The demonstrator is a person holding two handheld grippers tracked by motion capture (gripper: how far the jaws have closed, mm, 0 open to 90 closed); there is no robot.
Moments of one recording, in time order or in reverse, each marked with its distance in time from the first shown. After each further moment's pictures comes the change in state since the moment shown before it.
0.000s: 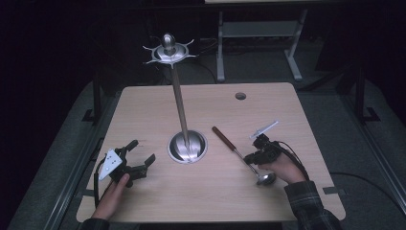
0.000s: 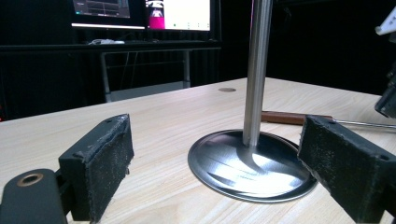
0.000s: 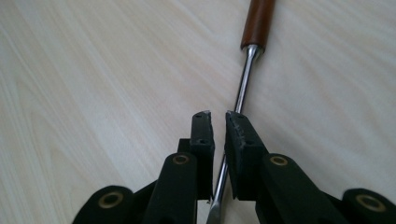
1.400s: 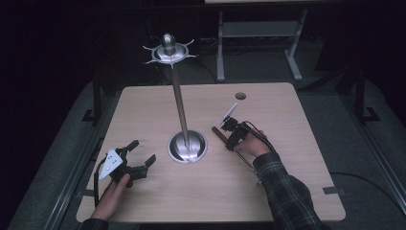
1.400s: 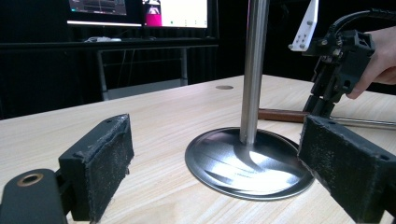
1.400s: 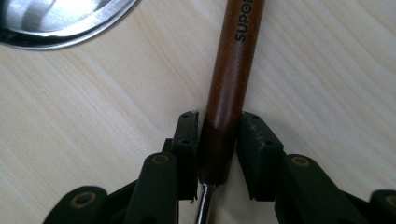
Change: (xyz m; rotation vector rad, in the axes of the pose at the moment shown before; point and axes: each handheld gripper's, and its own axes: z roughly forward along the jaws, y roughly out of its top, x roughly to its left) left arm -0.001 0.000 0.001 0.008 -0.011 0.000; right arm -0.006 0.094 0.069 0.270 -0.160 0.006
